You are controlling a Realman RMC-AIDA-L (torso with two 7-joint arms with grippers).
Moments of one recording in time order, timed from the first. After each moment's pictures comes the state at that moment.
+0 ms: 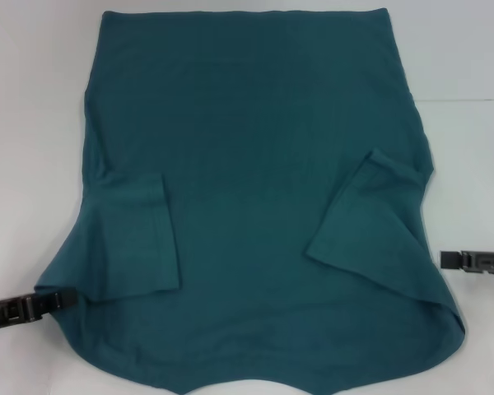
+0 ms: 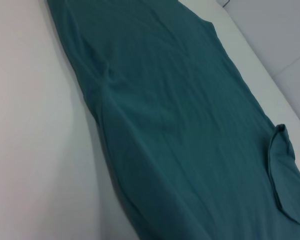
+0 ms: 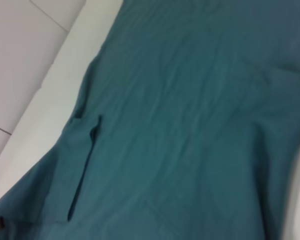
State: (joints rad) left arm -0.36 -2.13 0.32 0.83 2.34 1.56 -1.95; right arm 0.46 1.91 -0.68 -0.60 -2.13 -1.48 2.08
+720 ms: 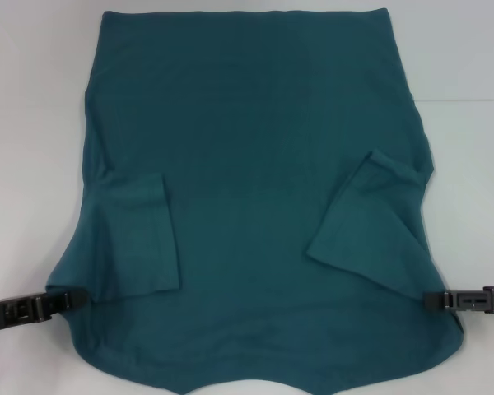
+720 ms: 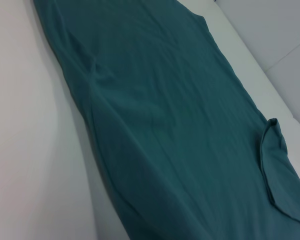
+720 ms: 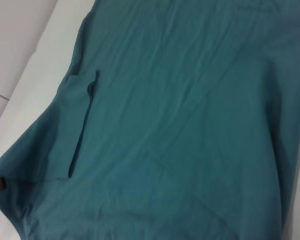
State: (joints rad) left arm -0.37 -2.13 0.33 0.81 2.34 1.56 -1.94; right arm 0.46 1.94 -0.68 -0.57 -2.21 -1.49 2.07
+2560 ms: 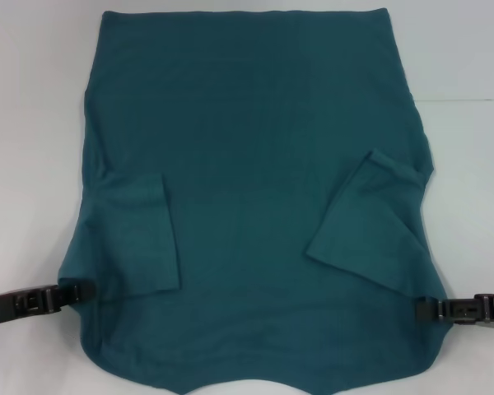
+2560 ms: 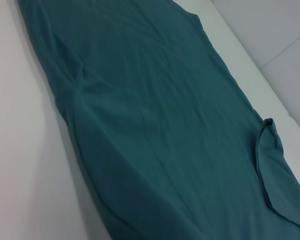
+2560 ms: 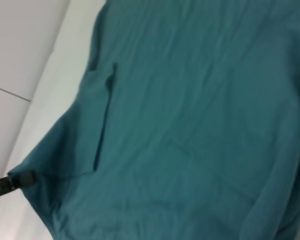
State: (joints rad) left arm -0.40 -2.12 0.34 0.79 2.35 1.54 -1.94; right arm 0.47 1.95 -0.66 -0.52 -2.21 -1.53 2.11
